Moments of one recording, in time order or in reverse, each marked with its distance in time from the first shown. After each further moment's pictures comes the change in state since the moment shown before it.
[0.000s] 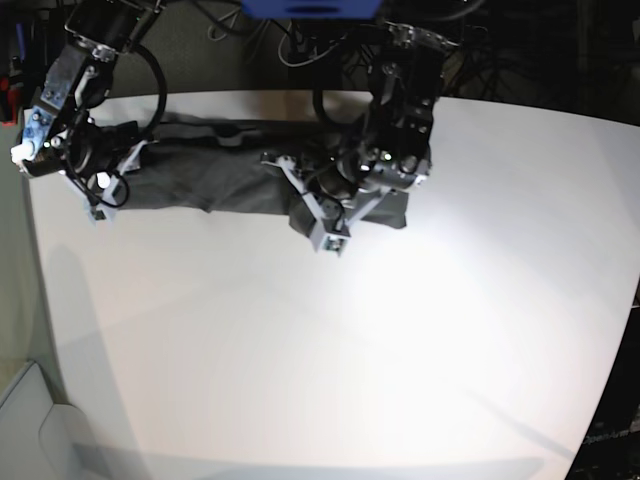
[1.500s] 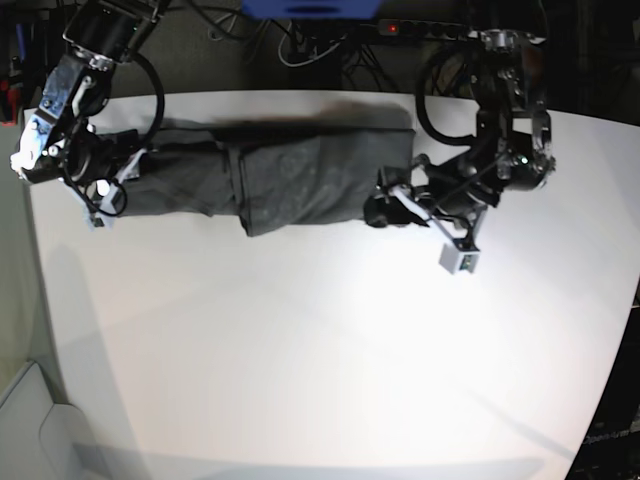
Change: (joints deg) left arm 1.6 -14.3 -17.4 8.0 -23.8 -0.2 -0.3; right arm 1.9 0.5 0.3 -4.0 0.5 -0.2 0.8
